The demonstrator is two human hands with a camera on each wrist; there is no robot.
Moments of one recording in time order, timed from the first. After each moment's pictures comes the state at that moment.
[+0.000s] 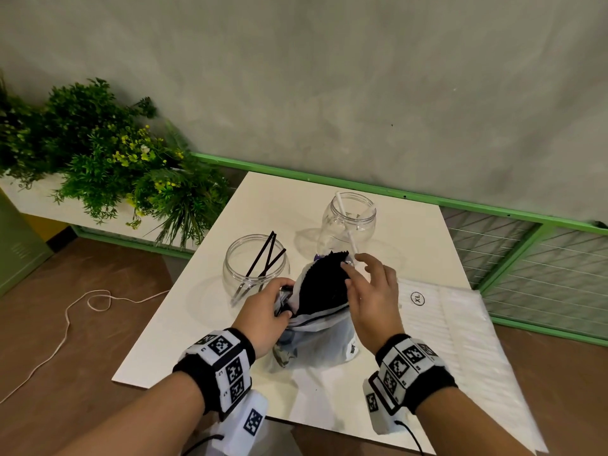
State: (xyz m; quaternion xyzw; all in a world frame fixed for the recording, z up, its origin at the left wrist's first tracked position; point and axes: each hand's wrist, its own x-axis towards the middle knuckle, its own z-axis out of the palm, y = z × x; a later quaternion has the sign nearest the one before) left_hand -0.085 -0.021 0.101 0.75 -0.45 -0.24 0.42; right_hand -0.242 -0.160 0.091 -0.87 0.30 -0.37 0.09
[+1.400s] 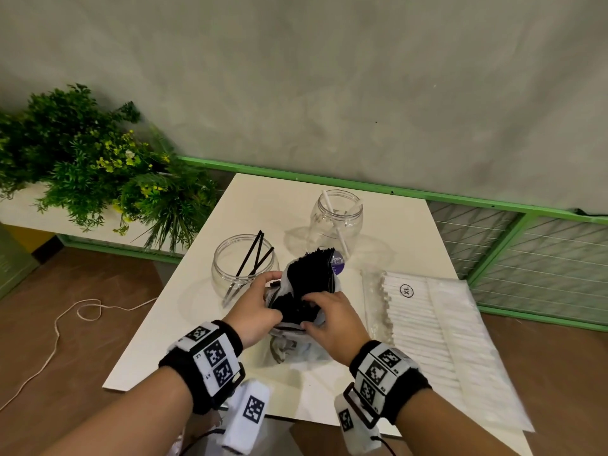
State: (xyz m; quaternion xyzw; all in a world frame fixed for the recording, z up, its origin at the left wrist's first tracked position) left_hand -0.089 -0.026 0.113 0.70 -0.34 -0.41 0.48; right_hand -0.232 -0.132 0.072 -0.90 0.29 -0.17 0.28
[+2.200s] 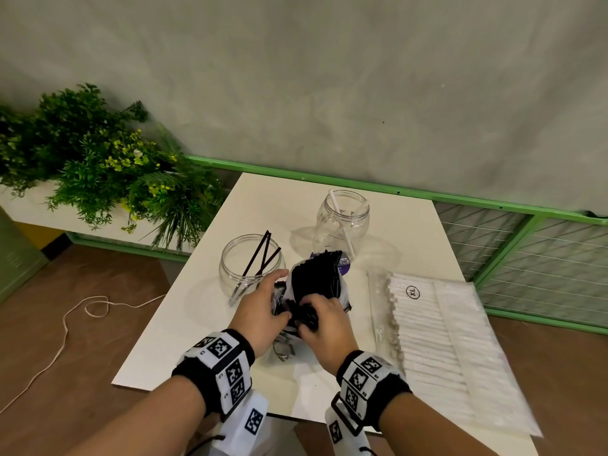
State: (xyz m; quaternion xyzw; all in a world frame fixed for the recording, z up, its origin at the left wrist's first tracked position) left_hand -0.090 -0.018 0.109 0.77 -0.44 -0.23 0.40; right_hand -0.217 -0.110 0.060 -0.88 0.32 -0.21 0.29
